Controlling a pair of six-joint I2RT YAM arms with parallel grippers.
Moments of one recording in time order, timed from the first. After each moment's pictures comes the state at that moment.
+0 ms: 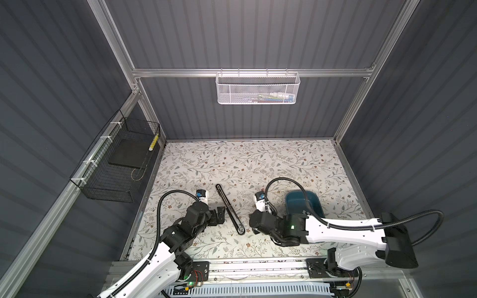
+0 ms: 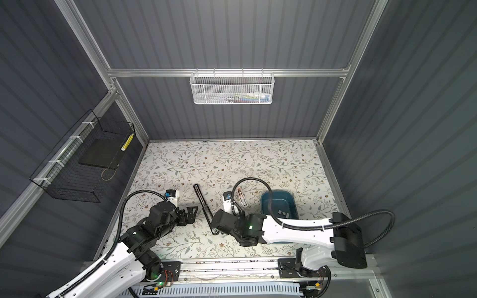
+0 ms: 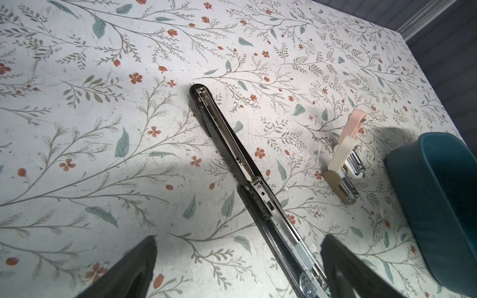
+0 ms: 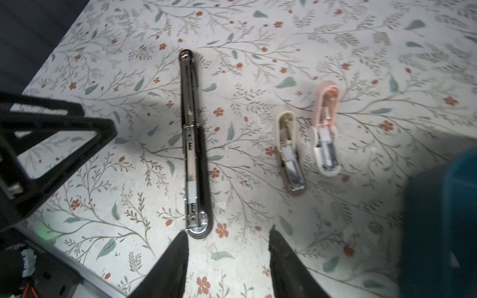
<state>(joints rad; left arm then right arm) -0.66 0.64 0.42 -0.45 -0.19 -0.53 1.28 1.31 0.92 -0.54 0.56 0.87</state>
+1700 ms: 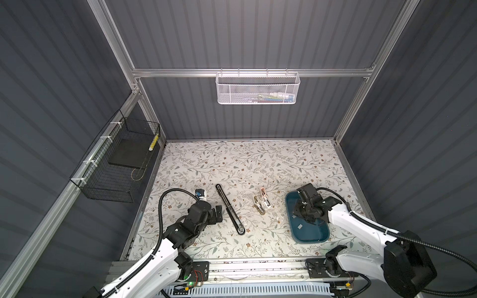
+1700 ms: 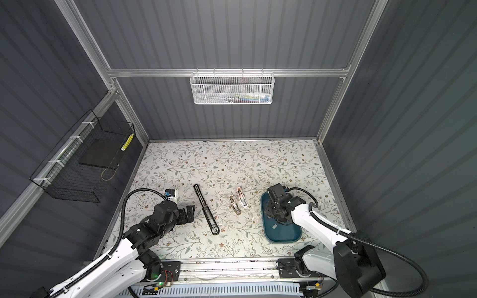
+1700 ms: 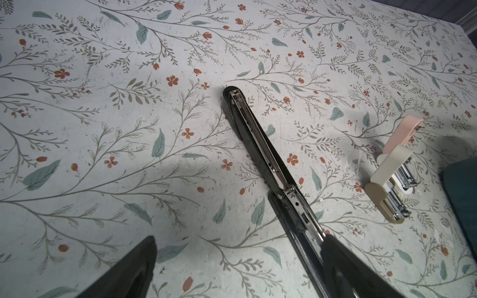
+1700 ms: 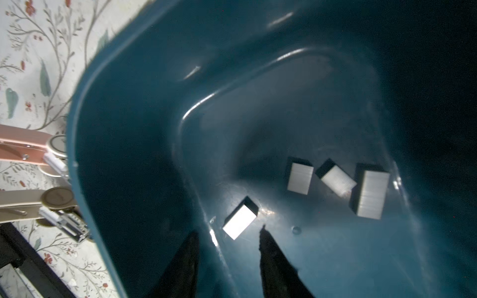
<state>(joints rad) -0.66 0.71 0.42 -0.45 -0.29 -0.53 0.47 1.19 0.61 -0.60 0.04 0.86</state>
